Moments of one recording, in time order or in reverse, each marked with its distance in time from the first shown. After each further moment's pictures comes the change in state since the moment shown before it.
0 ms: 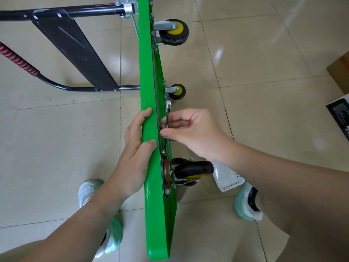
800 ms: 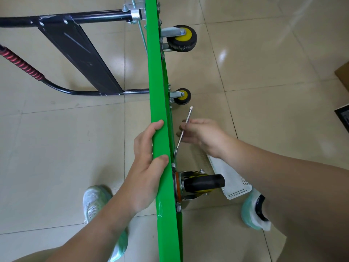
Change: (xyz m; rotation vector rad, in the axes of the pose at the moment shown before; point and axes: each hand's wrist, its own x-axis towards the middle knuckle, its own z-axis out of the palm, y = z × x) left_hand 0.000 0.011 -0.001 0.066 -0.037 0.019; right_hand 0.068 0.049 -0.026 0.228 0.176 0.402
